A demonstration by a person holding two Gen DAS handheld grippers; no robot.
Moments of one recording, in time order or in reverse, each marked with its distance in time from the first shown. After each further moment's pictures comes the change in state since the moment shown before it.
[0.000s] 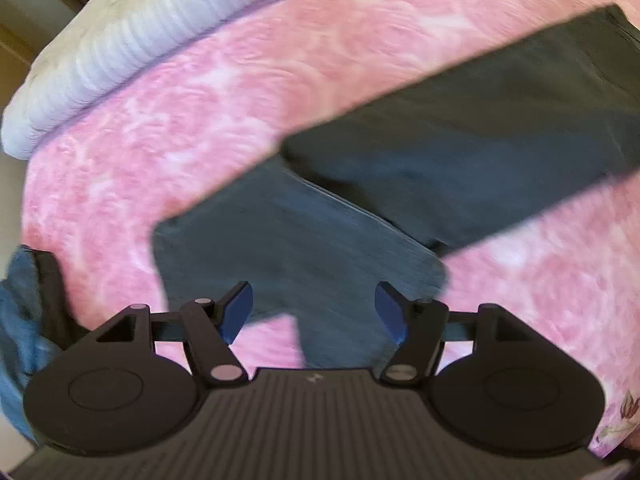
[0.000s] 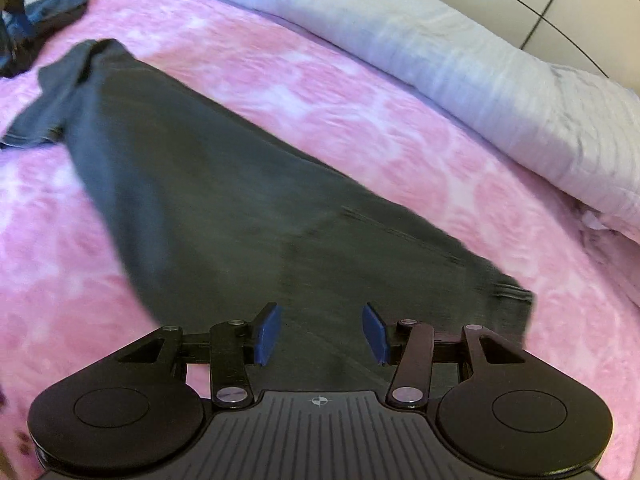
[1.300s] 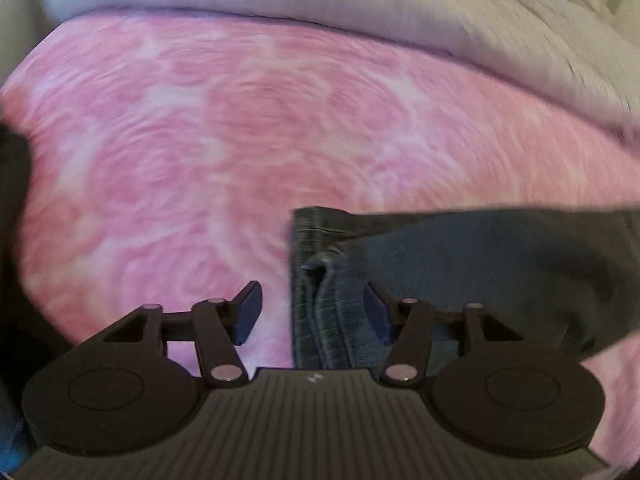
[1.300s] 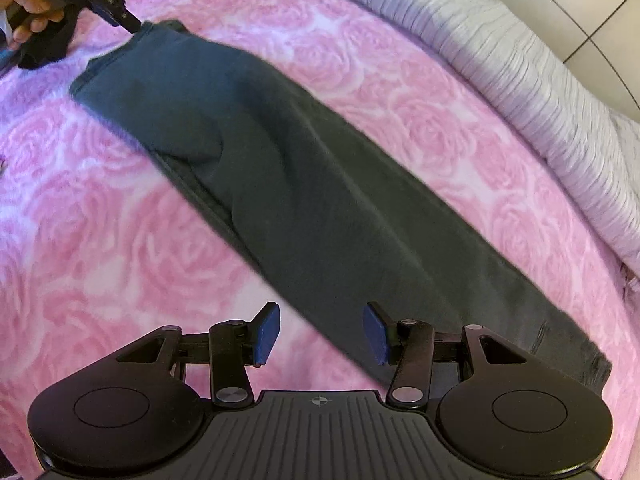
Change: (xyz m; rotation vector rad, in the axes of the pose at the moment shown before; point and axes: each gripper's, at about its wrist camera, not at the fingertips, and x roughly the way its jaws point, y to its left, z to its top) left arm 0.130 0.241 -0.064 -0.443 -0.217 -0.214; right arm 0.066 0.251 0.138 -0.019 0.162 -0.066
